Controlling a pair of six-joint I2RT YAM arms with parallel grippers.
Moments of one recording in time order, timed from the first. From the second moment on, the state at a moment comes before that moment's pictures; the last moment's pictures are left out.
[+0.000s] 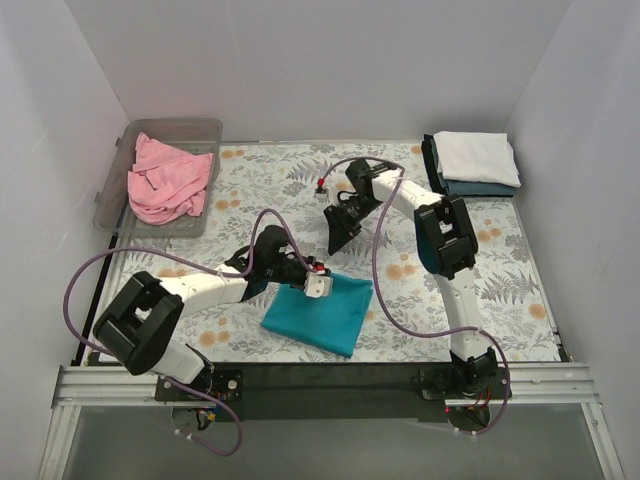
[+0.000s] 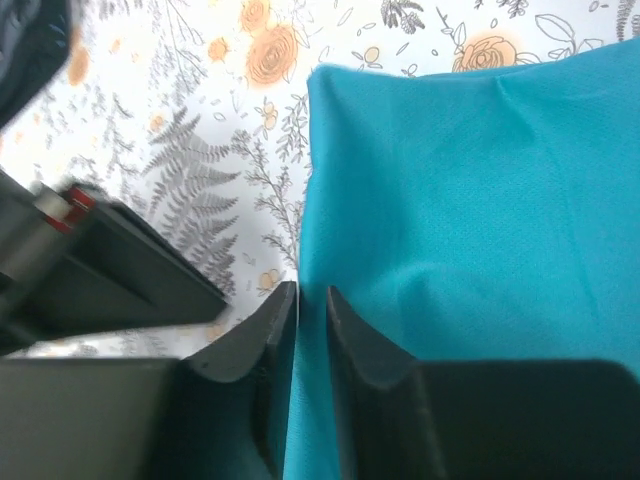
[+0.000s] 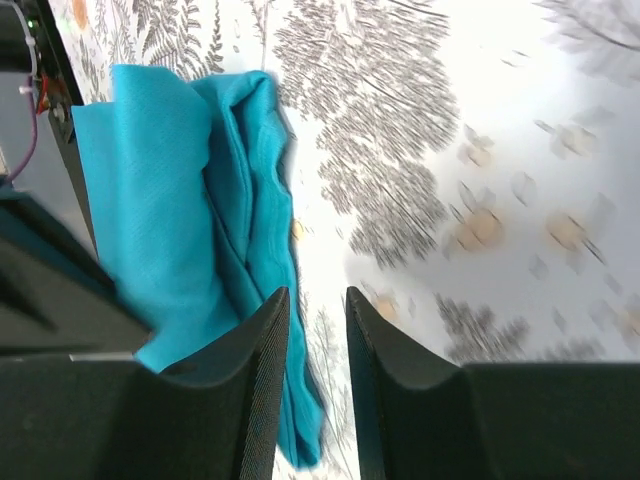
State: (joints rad) left arm -0.68 1.45 0.65 0.18 0.68 1.07; right arm 0.51 2.33 1.87 -1.02 -0.90 -0.39
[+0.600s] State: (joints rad) left arm -0.62 1.37 0.82 -0.02 0.75 0.54; right arm 0.30 2.07 1.43 -1.14 -1.04 -0.50
